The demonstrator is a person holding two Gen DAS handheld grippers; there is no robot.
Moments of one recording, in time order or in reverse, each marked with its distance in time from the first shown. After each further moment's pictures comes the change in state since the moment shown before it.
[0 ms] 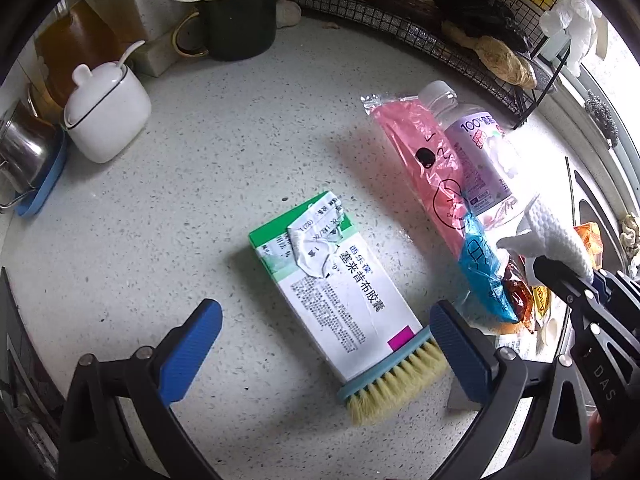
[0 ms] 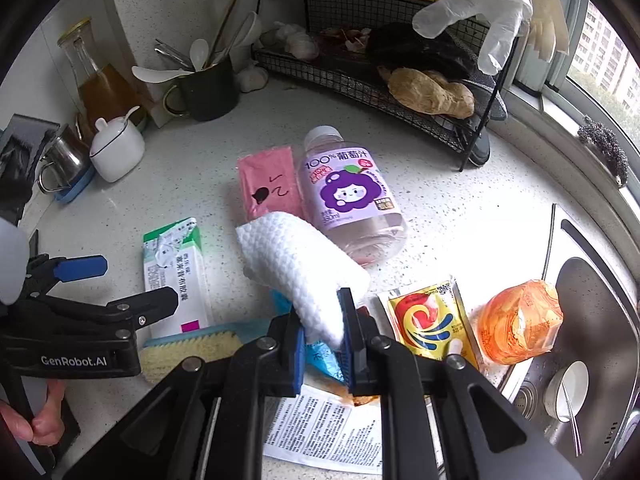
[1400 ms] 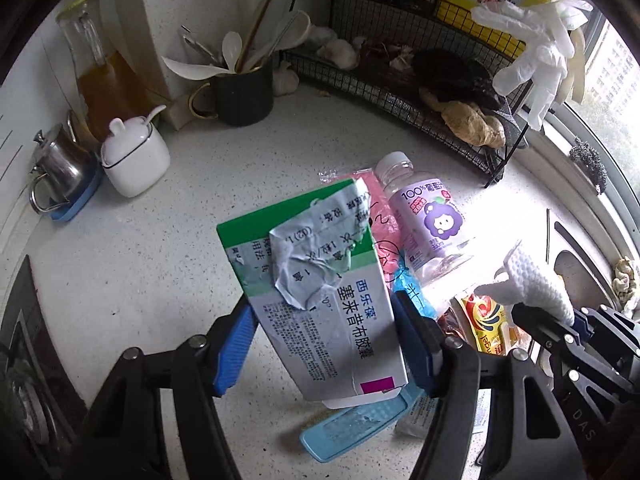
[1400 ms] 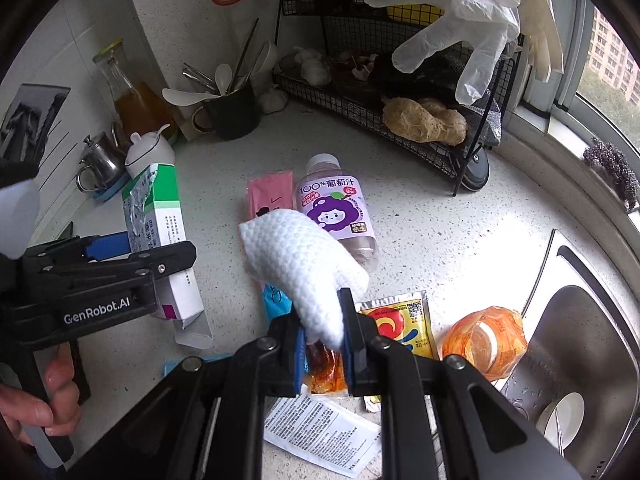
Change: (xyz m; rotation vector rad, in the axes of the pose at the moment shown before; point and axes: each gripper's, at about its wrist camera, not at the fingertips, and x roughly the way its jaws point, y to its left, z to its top) left arm -0.068 -0.051 -0.011 -0.087 -0.207 0.056; right arm -0.042 -0.039 0.009 -0.079 -0.049 0.143
